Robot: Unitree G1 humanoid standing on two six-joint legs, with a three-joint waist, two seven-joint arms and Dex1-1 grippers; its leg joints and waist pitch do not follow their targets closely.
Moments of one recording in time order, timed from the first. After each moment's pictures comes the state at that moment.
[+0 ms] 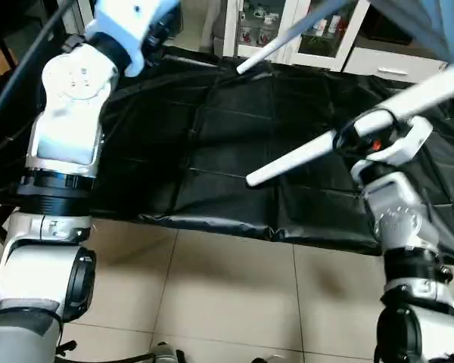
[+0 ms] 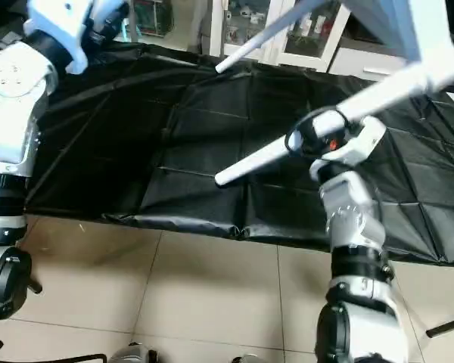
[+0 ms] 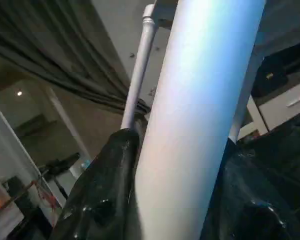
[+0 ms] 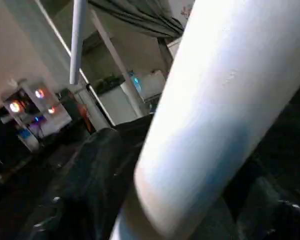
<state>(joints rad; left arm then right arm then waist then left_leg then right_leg) -0.95 0.41 0.06 0.29 0.15 0.14 -0.38 -0.66 -0.21 -0.38 0.61 0.56 0.11 0.42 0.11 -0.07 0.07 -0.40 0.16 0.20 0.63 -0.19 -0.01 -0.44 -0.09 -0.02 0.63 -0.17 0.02</state>
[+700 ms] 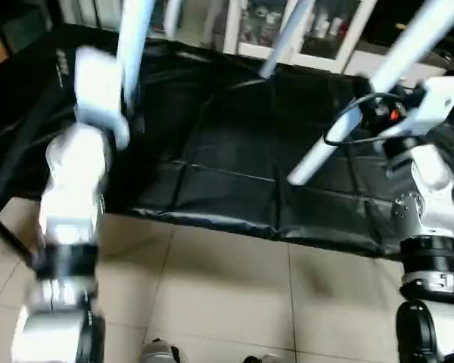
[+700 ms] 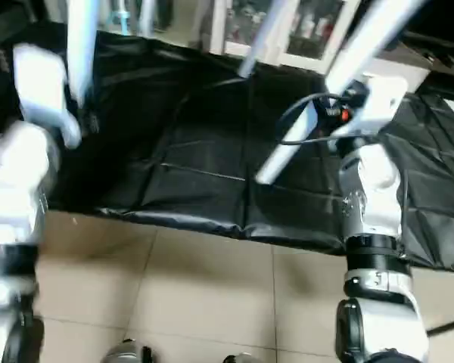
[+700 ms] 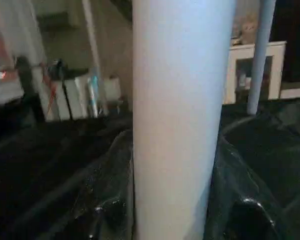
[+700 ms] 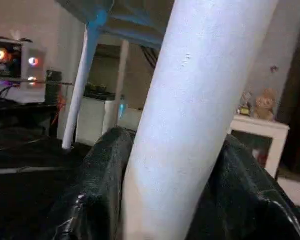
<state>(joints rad) -0.54 0.25 0.19 0.18 0.05 0.13 -0.22 -0.69 -0.31 -0.23 0.51 0.27 -0.18 0.37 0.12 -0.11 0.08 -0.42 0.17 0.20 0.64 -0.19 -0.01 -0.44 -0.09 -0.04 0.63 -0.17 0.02</state>
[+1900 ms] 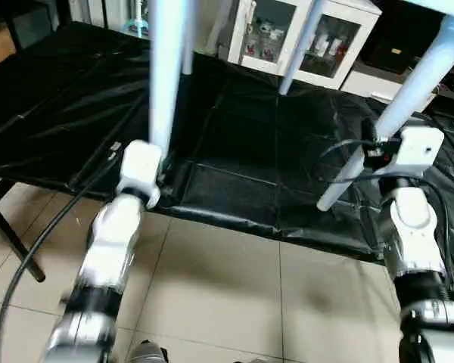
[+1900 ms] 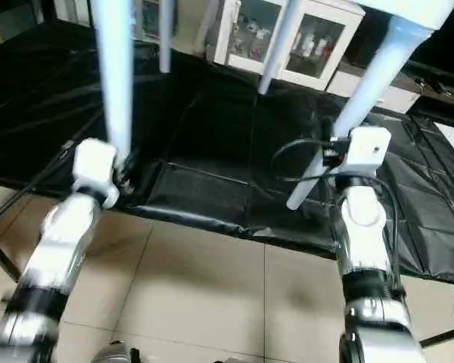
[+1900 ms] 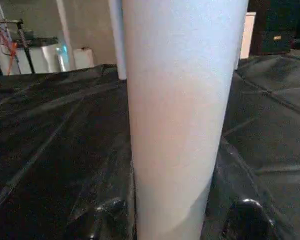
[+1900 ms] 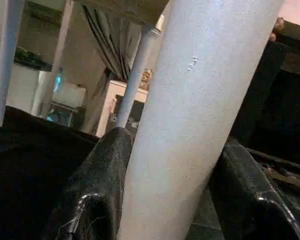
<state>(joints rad) -0.51 0.20 0.06 0.53 0.09 -0.12 -0.21 -0.55 -0.30 -0.19 0.68 0.12 -0.40 0.07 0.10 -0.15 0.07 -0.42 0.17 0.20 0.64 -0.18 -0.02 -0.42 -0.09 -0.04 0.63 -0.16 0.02</state>
